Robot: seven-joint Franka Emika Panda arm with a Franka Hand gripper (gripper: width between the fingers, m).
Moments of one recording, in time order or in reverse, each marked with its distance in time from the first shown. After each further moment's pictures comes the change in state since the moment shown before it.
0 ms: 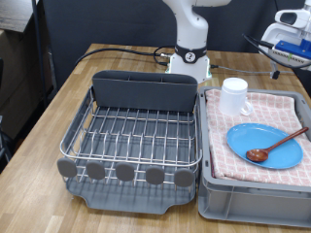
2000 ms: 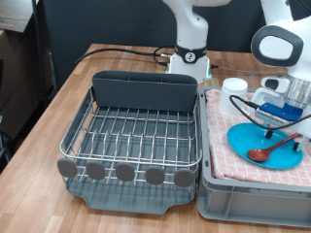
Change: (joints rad) arm 0.036 0.310 -0.093 -0.020 -0.465 0.346 0.554
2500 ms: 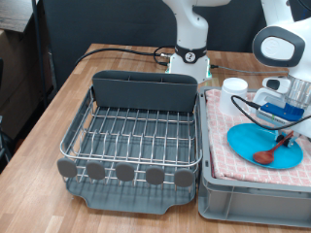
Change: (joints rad) arm 0.004 0.002 0.007 -0.001 0.003 0.000 0.010
